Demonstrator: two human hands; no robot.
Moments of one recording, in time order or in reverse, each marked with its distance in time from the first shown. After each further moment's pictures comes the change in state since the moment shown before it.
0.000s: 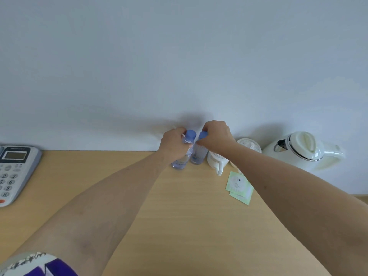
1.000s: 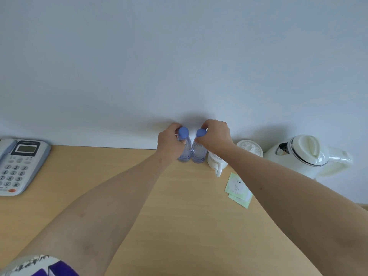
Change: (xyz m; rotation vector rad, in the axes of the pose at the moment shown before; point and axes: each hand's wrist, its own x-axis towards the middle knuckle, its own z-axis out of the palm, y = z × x) left_hand -0.011 0.007 0.003 -0.156 0.196 -0.036; right_hand 0.005 0.007 0.003 0.110 0.046 -0.008
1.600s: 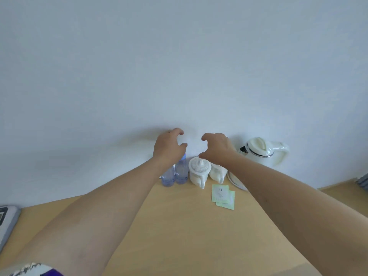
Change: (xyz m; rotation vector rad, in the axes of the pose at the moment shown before) left_hand -0.005 0.084 -0.034 0.240 -0.155 0.380; right_hand -0.078 -0.002 -0.072 -0.174 0.148 0.116
